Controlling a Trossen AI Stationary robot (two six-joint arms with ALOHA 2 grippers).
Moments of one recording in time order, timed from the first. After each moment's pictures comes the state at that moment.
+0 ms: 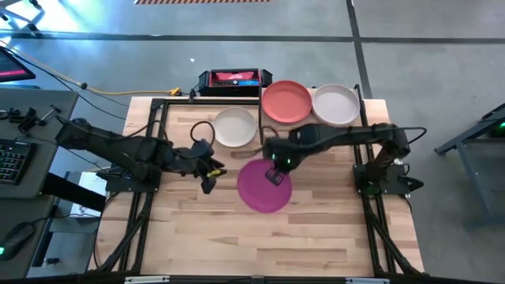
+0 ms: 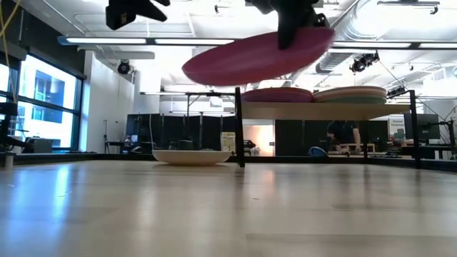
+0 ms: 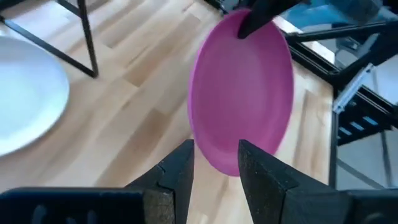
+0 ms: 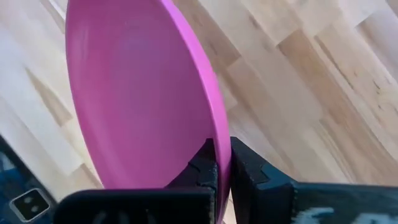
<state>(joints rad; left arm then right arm) -0.26 1.14 1.03 -0.56 -0.34 -0.70 0.07 1.76 1.75 -1.26 0.02 0.75</state>
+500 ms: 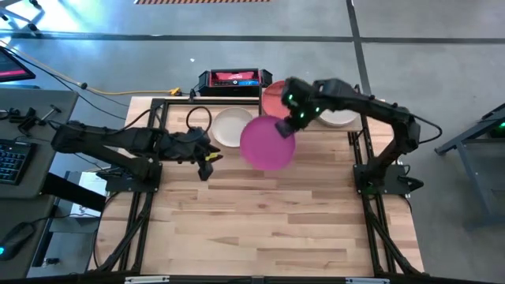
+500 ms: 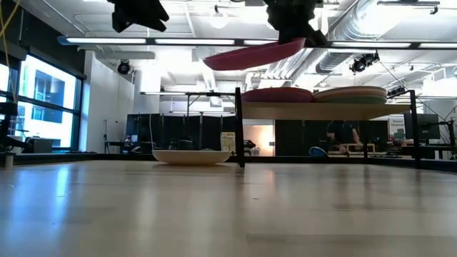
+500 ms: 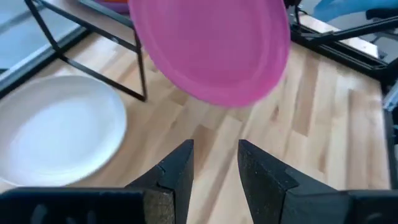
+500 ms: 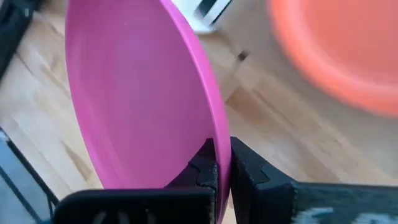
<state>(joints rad) -0.12 1.07 1.03 -0.62 -0.33 -0.49 -0.33 1.64 1.75 -1.25 -0.14 0.58</state>
